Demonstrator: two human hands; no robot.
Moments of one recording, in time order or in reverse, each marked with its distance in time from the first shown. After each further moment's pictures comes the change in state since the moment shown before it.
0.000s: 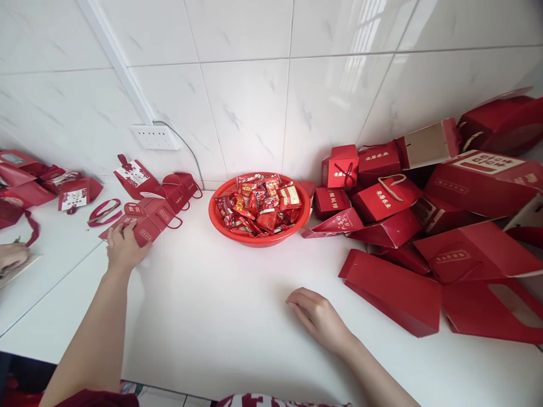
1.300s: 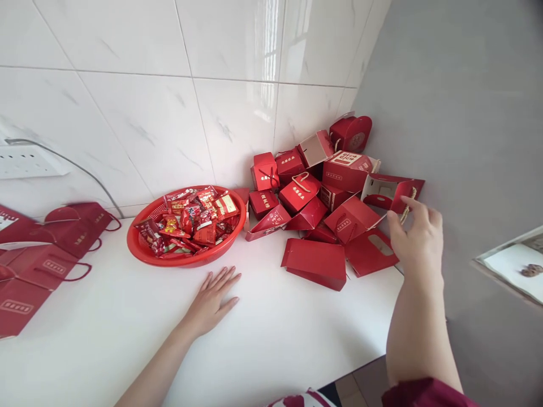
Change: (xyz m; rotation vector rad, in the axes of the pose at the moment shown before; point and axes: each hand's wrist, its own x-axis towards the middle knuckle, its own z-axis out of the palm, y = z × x) left_hand -0.169 0.259 0.082 -0.252 -0.521 1.137; right_hand -0.092 0.031 -0.252 -0.739 1.161 0.720
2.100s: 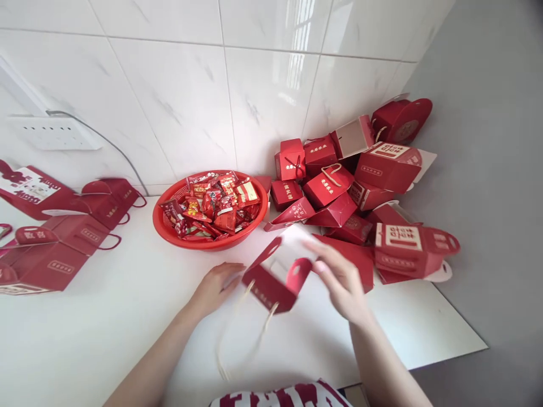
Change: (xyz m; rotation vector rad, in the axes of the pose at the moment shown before) left_hand -0.015 -0.002 -0.024 -0.423 0.159 -0.074; right_hand -0.130 -0.115 0.028 0.796 -0.722 -0.284
